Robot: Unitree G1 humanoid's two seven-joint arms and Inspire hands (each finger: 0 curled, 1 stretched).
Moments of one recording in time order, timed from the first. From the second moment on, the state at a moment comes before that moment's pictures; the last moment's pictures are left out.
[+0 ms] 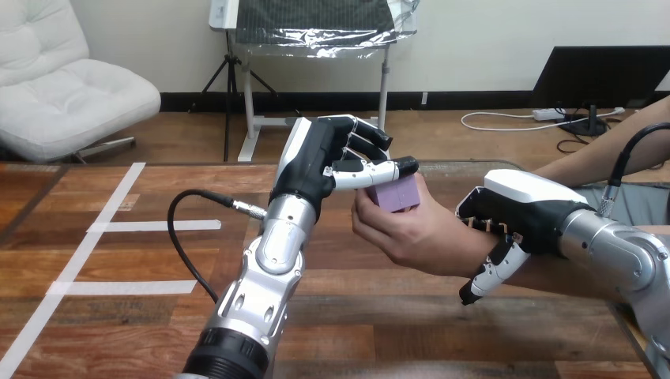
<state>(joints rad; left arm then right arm) -0.60 -0.05 -0.13 0.62 0.23 -0.01 0.05 -0.42 -0.67 0.27 0.24 -0.55 -0.02 0.52</state>
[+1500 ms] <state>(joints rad) -0.55 0.01 -0.19 0.46 0.30 0.13 -0.03 -0.41 -0.68 0.27 0.25 -0.53 -0.10 0.51</state>
